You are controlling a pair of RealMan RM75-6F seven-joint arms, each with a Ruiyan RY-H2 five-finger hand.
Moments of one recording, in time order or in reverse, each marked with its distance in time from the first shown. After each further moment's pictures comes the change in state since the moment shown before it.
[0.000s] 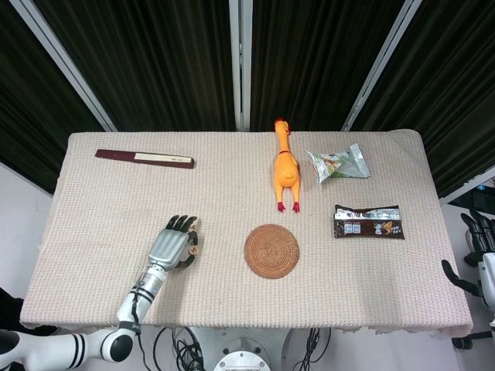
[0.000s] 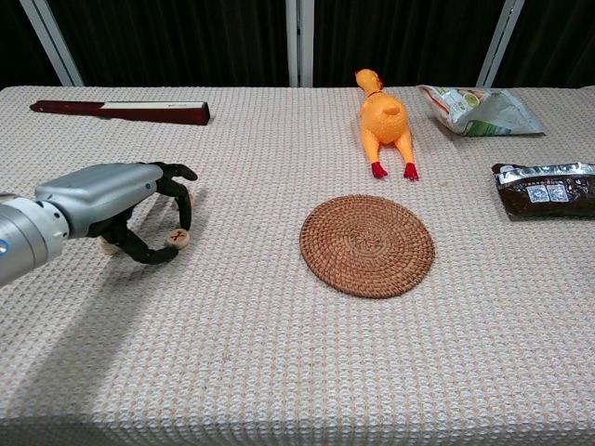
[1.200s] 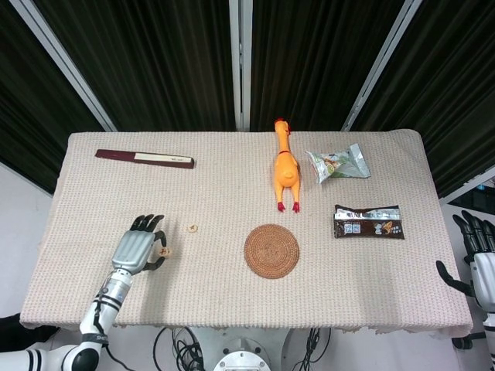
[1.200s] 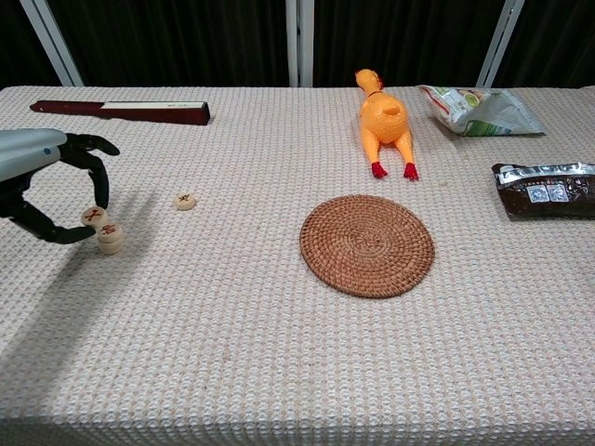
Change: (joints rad) left arm 0.086 0.259 0.030 -0.260 -0.028 0.082 -0.009; right arm 0.008 -0.017 -0.005 -0.008 0.000 -0.017 -0.055
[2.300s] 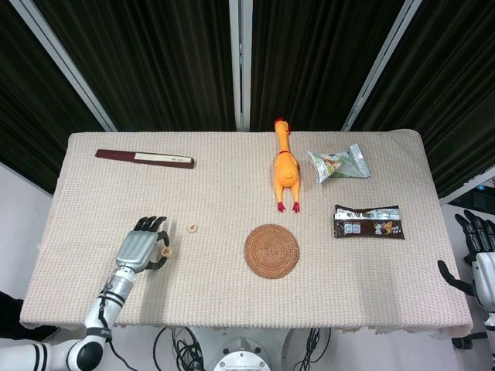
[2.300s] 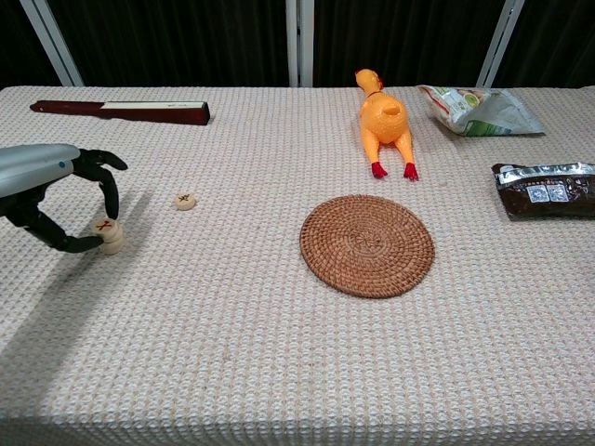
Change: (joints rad) left arm -0.027 -0.025 -0.003 0.043 -0.047 -0.043 -0.011; right arm -0.003 0.003 0.002 -0.002 0.001 0.008 0.005
